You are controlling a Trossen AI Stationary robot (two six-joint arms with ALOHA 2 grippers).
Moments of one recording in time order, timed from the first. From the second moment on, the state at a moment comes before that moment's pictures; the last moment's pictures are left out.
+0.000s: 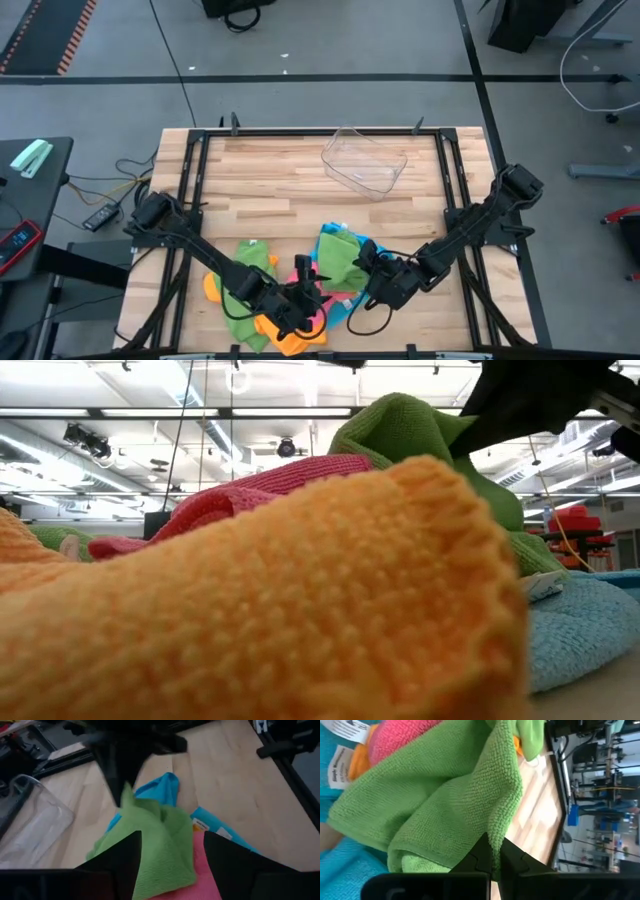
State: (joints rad) left arm -0.62 1.89 1.36 -0.19 -0.73 -0.15; right arm 0.65 1.62 1.00 -0.35 0.75 -0.53
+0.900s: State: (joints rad) left arm -0.62 1.99 1.36 -0.19 -0.83 -0.22; right arm 0.65 1.62 1.00 -0.32 0.74 -0.51
